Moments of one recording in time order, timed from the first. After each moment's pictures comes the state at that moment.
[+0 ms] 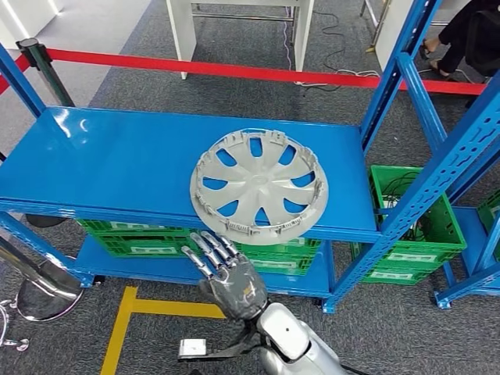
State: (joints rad) left arm -0.08 -0.26 0.62 -0.21 -1.24 0.00 -0.32; right arm -0.18 0.17 0.67 -1.13 1.30 -0.70 -0.22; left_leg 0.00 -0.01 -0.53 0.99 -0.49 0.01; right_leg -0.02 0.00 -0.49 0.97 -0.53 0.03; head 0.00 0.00
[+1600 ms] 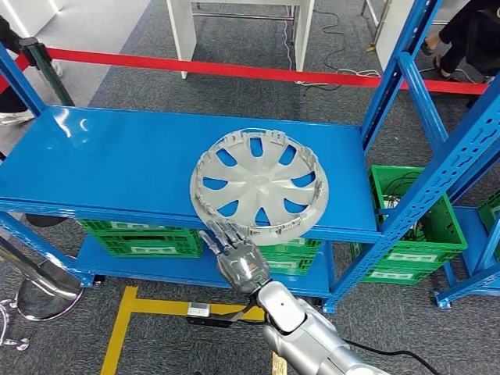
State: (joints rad) left arm -0.08 -0.26 0.57 -0.21 -1.23 -0.02 -0.32; right arm -0.37 0.19 0.70 -0.79 1.33 -0.70 -0.04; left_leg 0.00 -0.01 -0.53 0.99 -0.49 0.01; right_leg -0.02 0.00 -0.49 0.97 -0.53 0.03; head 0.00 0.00
